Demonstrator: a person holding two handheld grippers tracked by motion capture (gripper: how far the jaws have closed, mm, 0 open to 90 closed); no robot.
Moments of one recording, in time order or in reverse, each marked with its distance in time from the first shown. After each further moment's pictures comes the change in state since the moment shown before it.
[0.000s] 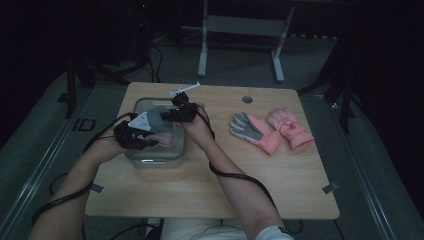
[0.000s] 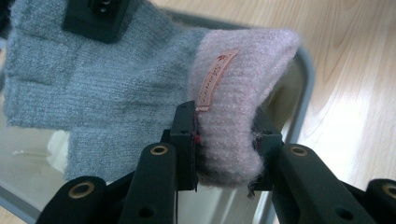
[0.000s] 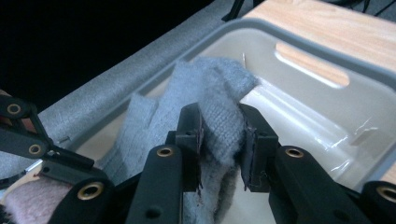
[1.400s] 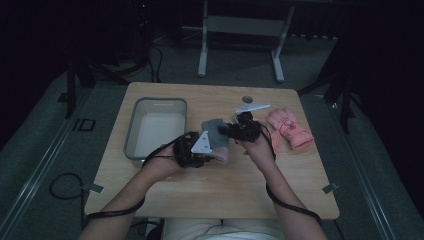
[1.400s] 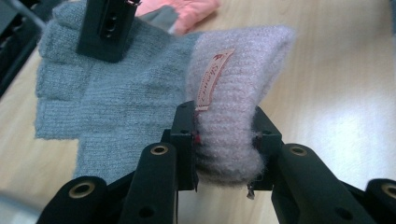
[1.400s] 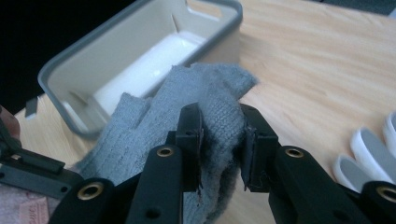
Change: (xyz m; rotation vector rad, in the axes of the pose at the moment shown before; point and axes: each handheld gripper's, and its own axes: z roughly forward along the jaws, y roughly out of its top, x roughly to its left) left arm -0.105 0.118 0.042 -0.152 0.002 0.163; right arm -0.055 -0.095 -0.152 -0.066 -0.105 0.054
